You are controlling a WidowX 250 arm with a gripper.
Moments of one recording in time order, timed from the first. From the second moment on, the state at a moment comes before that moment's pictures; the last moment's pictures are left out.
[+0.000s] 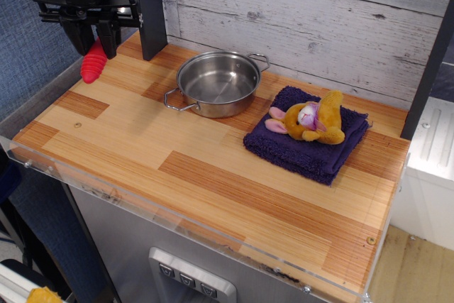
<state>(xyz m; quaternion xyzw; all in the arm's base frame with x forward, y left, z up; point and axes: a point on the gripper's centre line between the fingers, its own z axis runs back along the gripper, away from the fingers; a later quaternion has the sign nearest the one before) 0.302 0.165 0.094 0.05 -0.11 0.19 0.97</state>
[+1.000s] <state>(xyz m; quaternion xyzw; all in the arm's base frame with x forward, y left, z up) 0.325 0.151 0.022 0.06 -0.06 0.18 0.98</state>
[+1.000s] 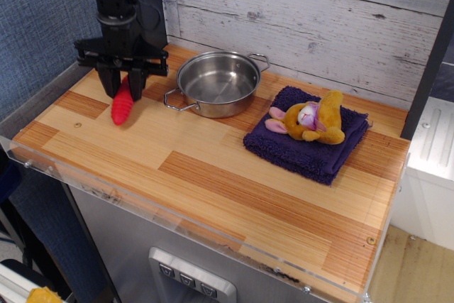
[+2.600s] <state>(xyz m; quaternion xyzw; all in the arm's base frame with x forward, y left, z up) 0.350 0.136 0.063 0.05 -0.10 0.21 0.97</state>
